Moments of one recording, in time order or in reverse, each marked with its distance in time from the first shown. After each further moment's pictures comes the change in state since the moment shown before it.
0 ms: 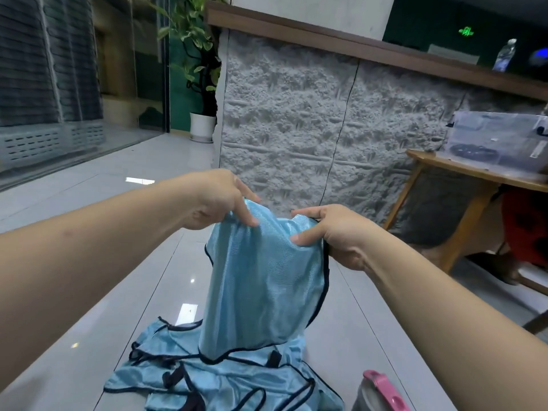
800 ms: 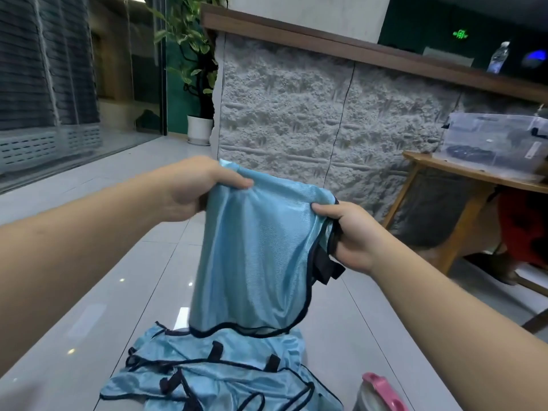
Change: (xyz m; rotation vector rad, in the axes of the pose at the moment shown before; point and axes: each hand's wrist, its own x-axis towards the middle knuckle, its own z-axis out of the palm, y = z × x) left_hand -0.014 0.009 -0.018 -0.266 0.067 0.111; right_hand -0.008 0.000 -0.009 0.418 0.014 -0.042
